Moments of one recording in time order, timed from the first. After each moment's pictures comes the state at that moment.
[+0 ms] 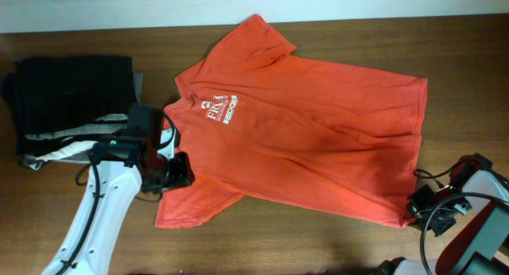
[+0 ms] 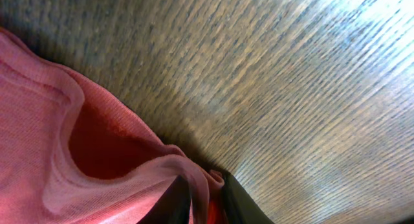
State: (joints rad) left arm -0.11 1.39 1.04 -1.11 0.24 -0.27; right arm -0.70 1.59 0.74 -0.91 -0.11 0.36
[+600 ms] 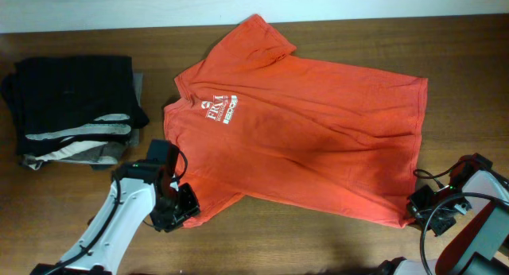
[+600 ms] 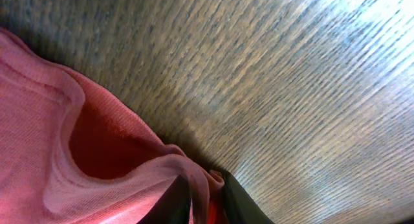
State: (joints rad) left arm -0.16 1.39 0.74 -0.99 0.22 -0.64; right arm -0.70 1.58 0.74 -0.91 -0.11 0.36
